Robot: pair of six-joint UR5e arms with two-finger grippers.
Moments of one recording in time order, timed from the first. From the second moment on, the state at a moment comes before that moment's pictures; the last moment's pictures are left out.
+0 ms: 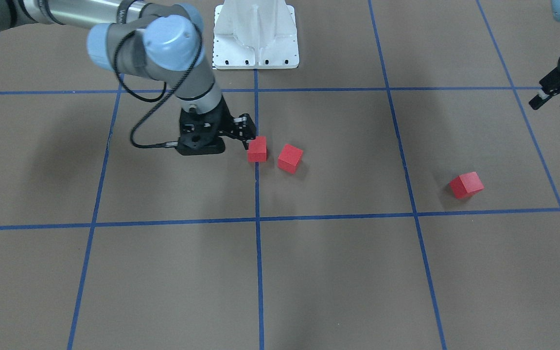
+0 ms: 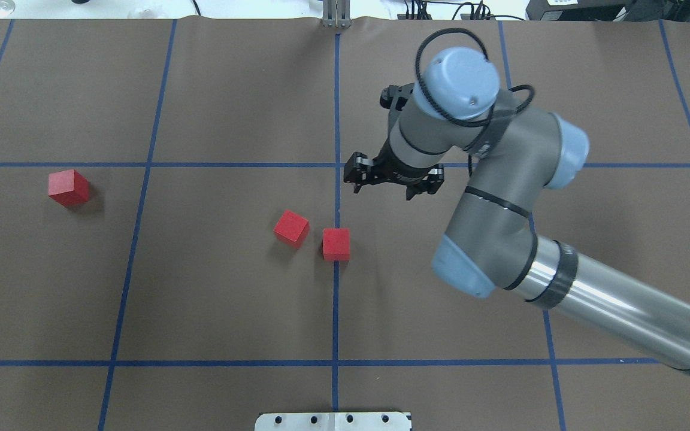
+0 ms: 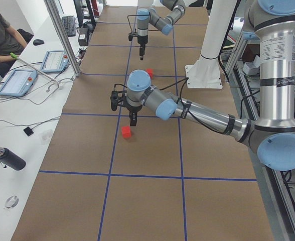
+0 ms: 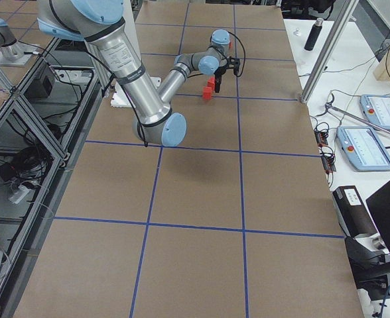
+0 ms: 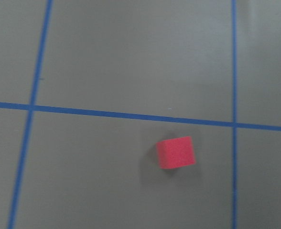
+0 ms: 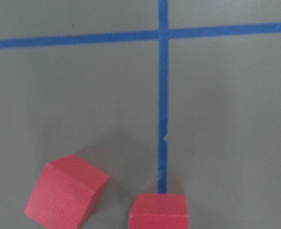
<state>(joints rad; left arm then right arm) -1.29 -1.53 -2.00 -1.89 -2.46 -0.85 0.68 -0.94 1.72 -1.50 2.08 1.21</state>
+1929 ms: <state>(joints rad) -0.53 -2.29 -1.66 -1.61 -1.91 -2.06 0.95 -1.27 1.79 -1.48 2.19 0.78</state>
